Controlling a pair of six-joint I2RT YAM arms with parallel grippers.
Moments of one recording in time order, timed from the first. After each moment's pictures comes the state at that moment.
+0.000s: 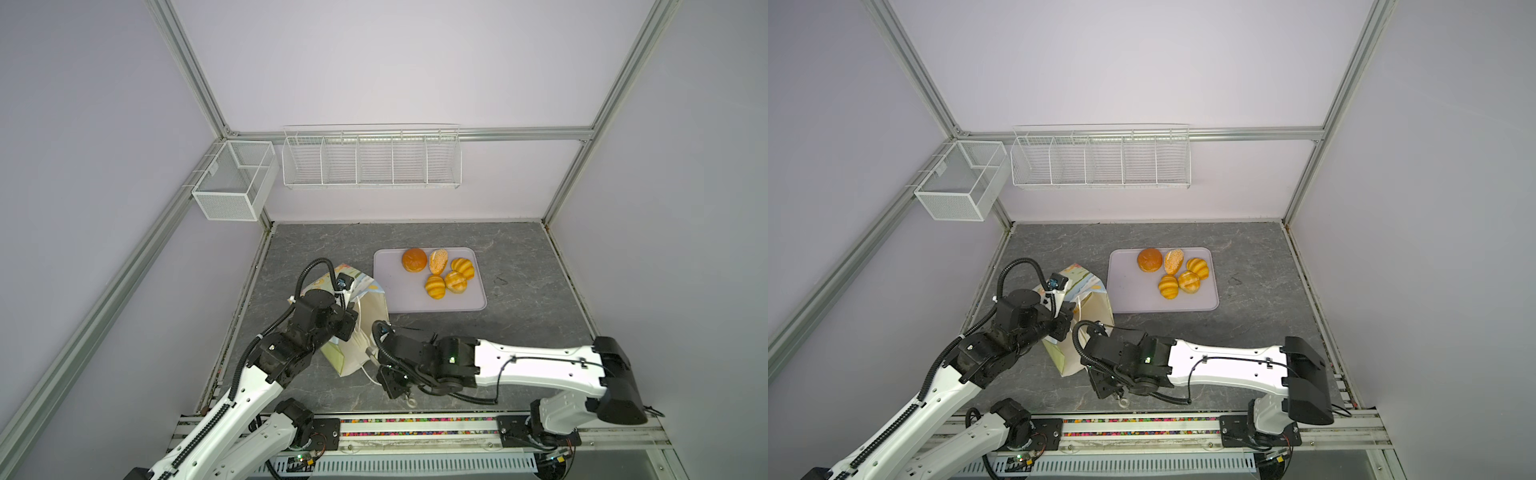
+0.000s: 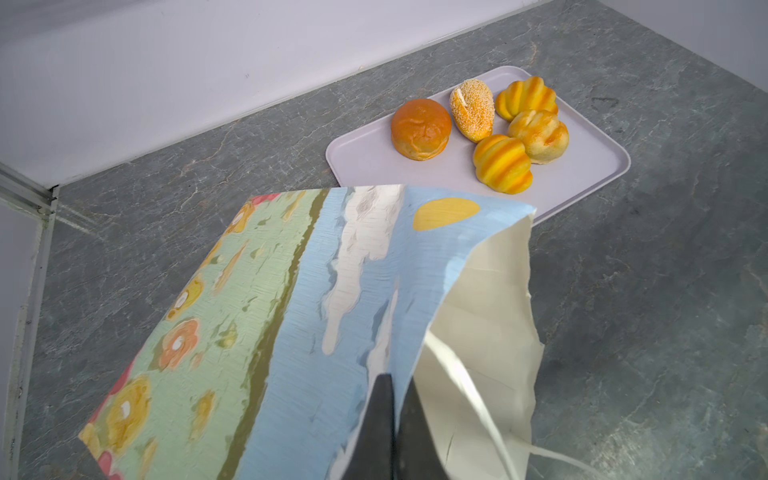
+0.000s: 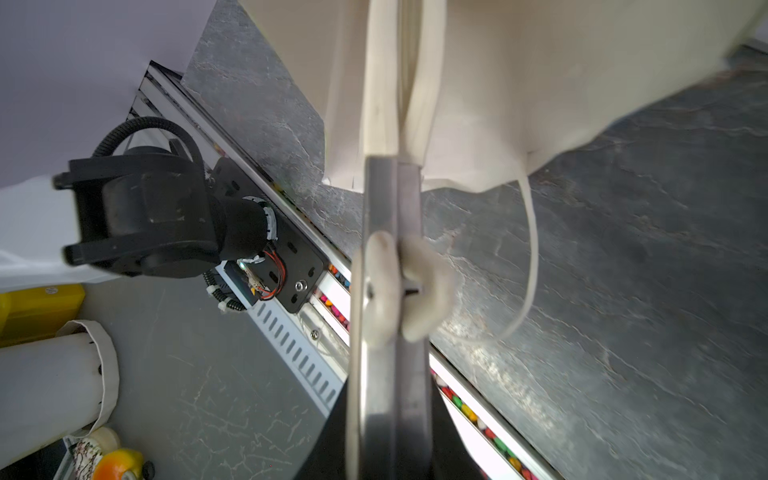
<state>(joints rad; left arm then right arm) -0.61 0.78 0.79 -0.57 -0.08 0.00 1.39 1.59 1.28 -0.64 0.04 0.77</state>
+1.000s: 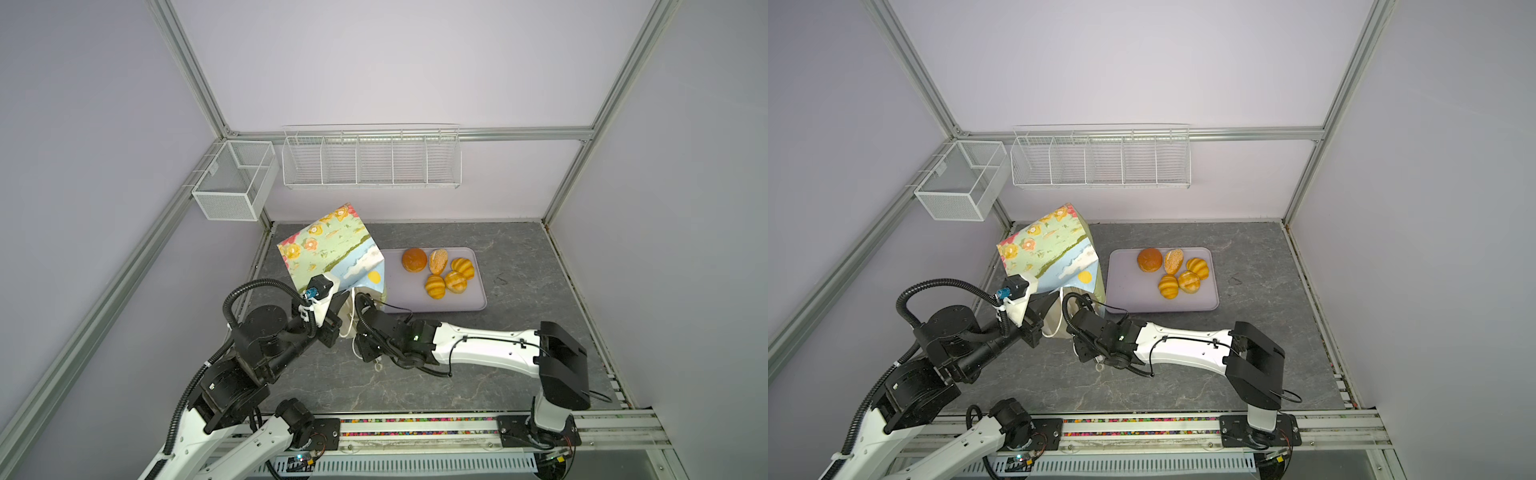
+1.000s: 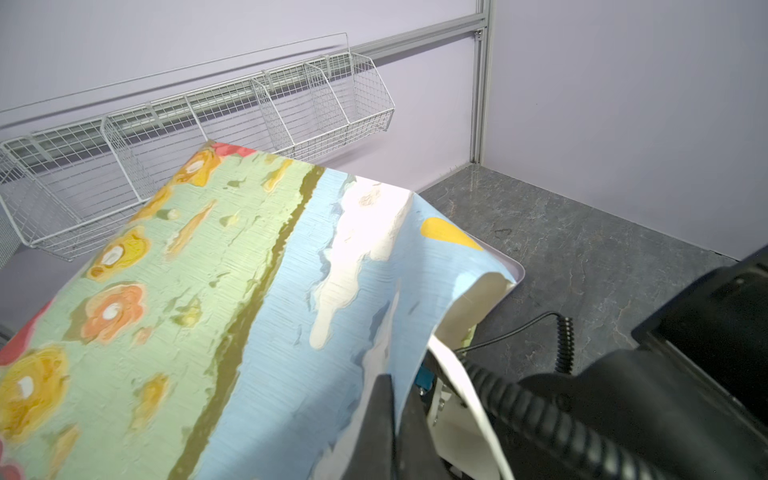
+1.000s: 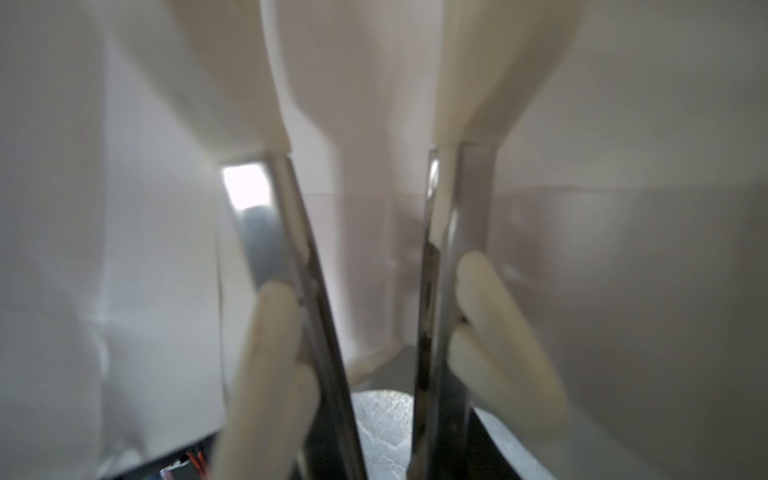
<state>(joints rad) -0.75 0.60 1.01 -0.60 -0.08 0.13 1.24 1.80 1.38 -0.38 0.21 0.64</state>
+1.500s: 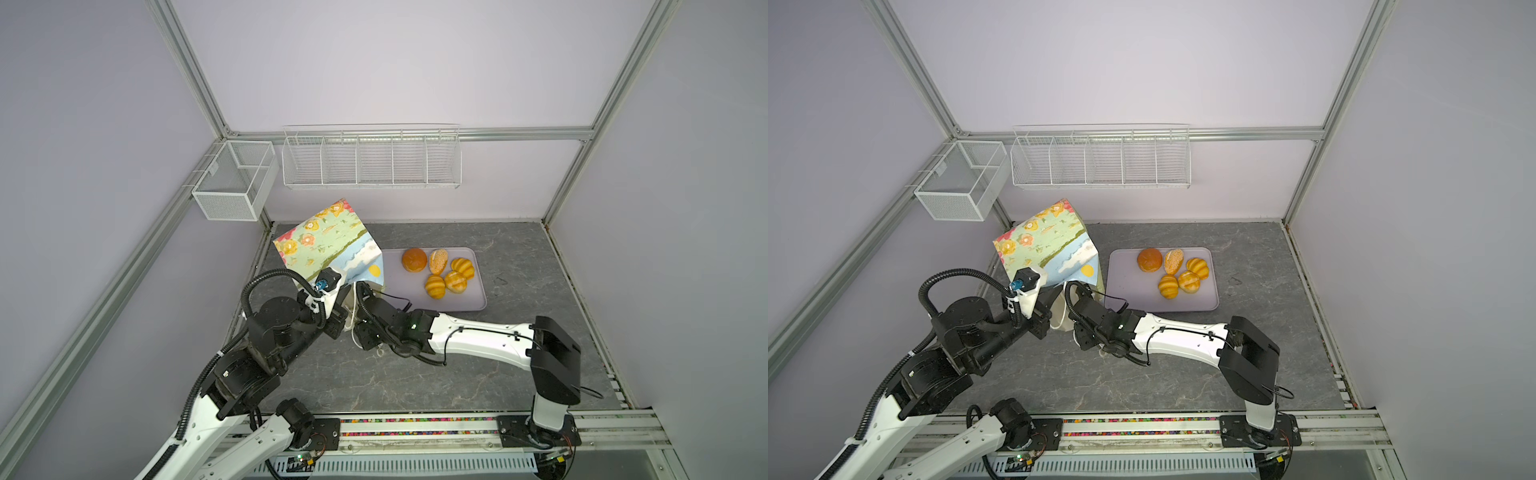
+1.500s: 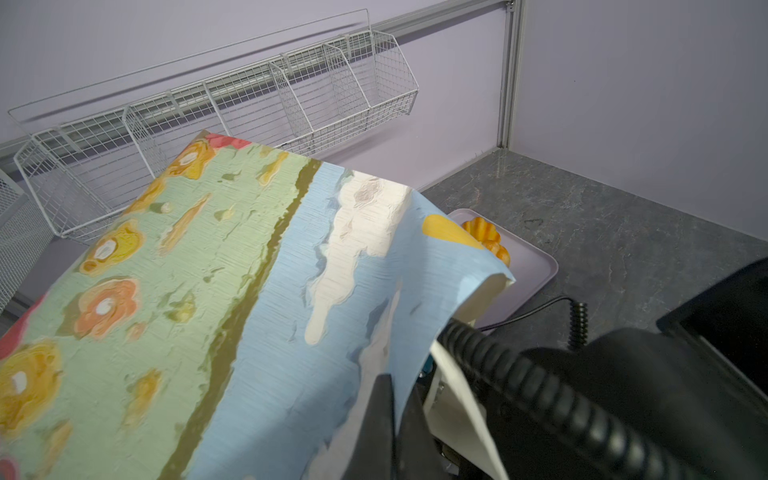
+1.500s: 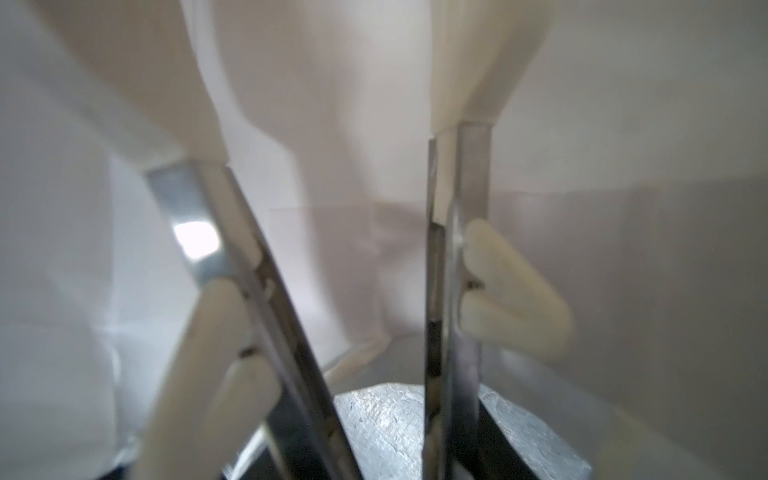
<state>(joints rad) -0.75 0.66 1.00 -0.57 -0.14 0.14 1.19 1.86 1.43 -0.38 0.17 0.58</state>
